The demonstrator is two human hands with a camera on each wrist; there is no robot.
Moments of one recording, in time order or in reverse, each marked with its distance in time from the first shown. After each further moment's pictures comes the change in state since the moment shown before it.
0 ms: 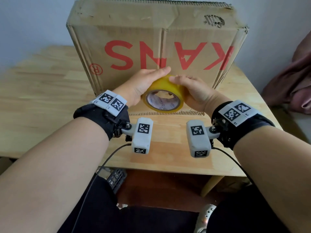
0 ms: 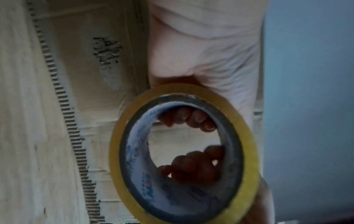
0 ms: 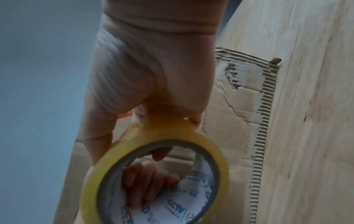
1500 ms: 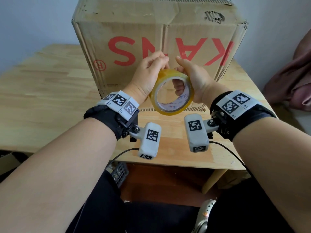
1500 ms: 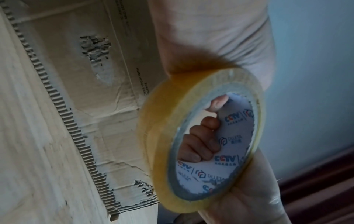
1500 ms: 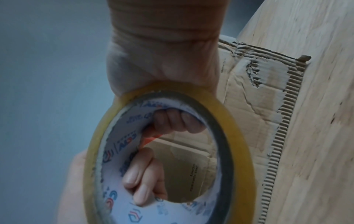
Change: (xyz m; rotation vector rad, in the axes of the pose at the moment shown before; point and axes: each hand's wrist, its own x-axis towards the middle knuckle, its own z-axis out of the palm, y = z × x) left_hand -0.015 0.003 0.015 0.071 0.147 0.412; right_hand -0.002 -0.015 0.011 0.095 0.154 0.121
